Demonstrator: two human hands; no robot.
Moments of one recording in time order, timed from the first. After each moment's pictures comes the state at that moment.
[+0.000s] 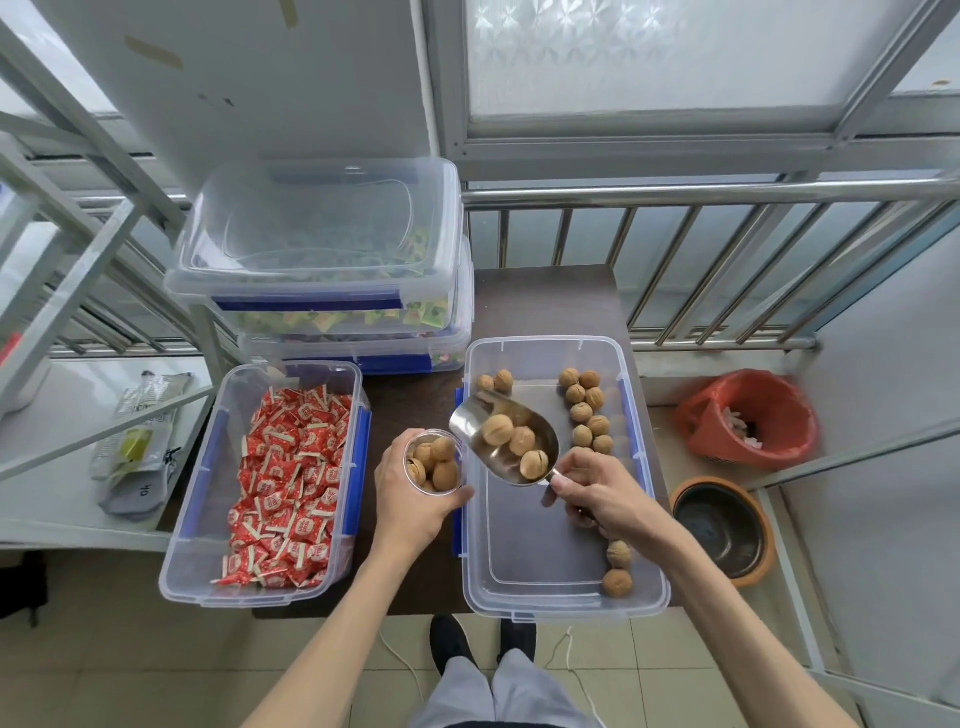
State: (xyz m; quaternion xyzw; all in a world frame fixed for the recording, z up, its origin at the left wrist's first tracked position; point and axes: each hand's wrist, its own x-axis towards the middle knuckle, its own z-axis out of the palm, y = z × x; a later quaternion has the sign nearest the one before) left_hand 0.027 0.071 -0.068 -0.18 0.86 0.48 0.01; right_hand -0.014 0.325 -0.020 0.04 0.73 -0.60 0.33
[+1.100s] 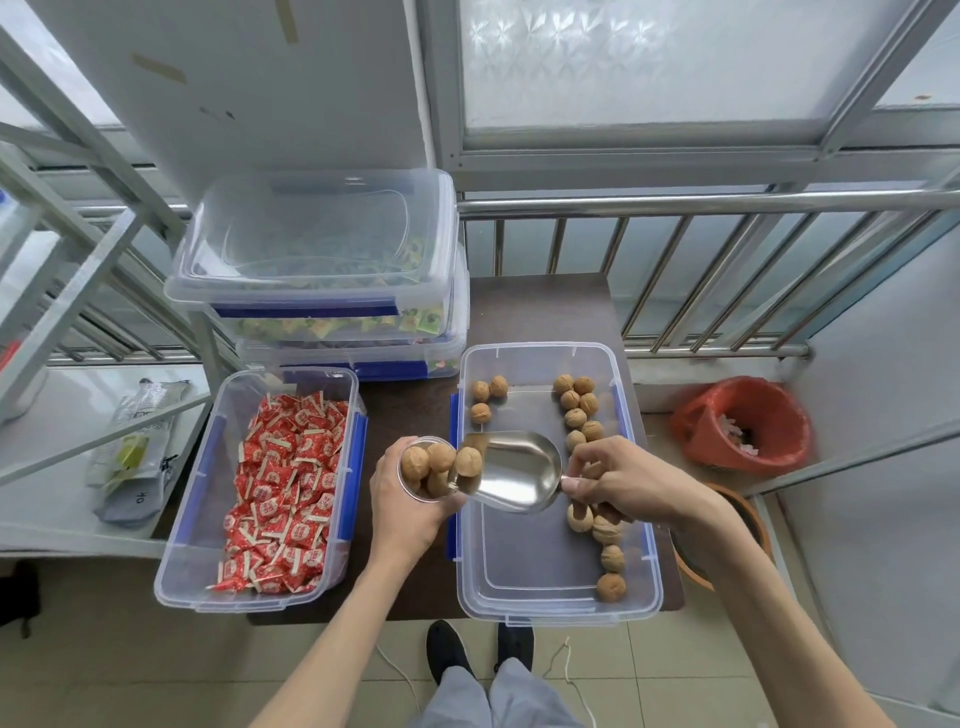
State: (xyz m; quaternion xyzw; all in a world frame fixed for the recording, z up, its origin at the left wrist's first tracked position) left_hand 0.034 0.075 -0.062 -0.17 0.84 0.51 -0.03; right_hand -0.028 0.337 0.051 -0.05 0.82 -0.43 0.38
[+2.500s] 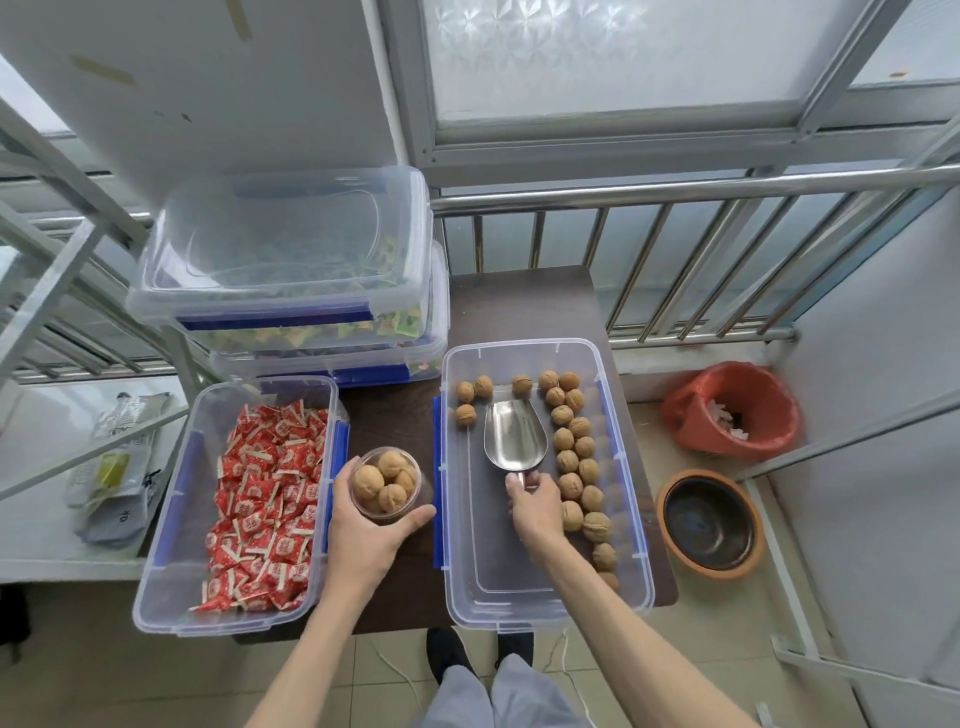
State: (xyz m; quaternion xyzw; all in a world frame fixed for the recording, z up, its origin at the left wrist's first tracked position) left_hand 0.050 0.056 -0.062 -0.24 0.81 0.53 0.01; right_hand -0.005 0.257 -0.106 0.33 0.73 -0.57 0.18
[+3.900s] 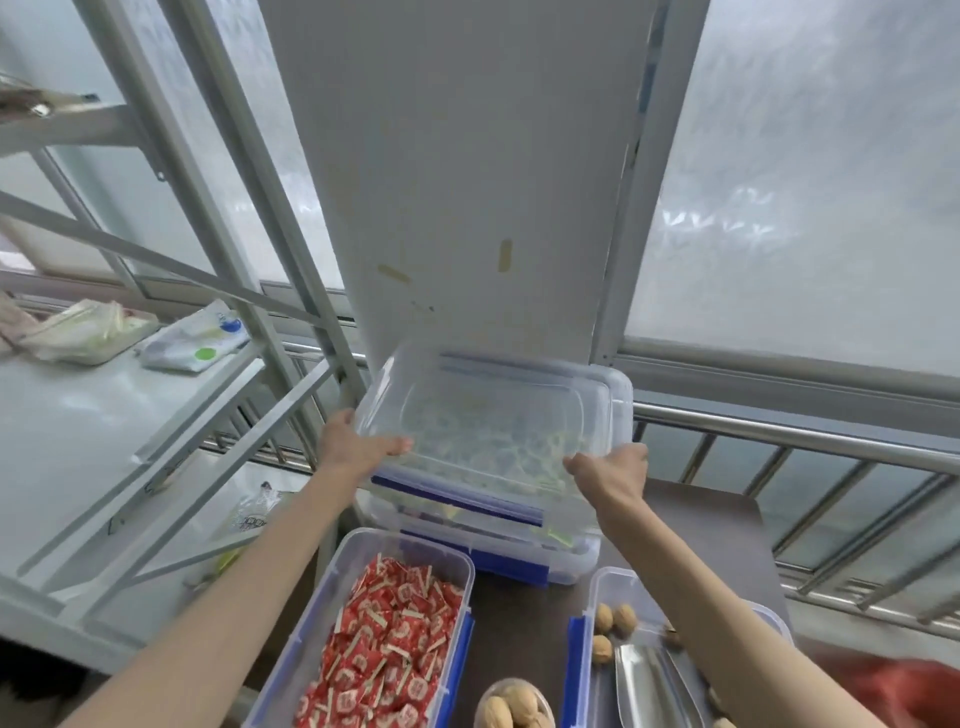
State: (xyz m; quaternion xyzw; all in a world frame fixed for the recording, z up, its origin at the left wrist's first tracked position) left_hand -0.155 -0.148 0.102 -0.40 0.76 0.51 -0.10; right_hand -0.241 0.115 0.075 0.18 0.83 -0.53 0.09
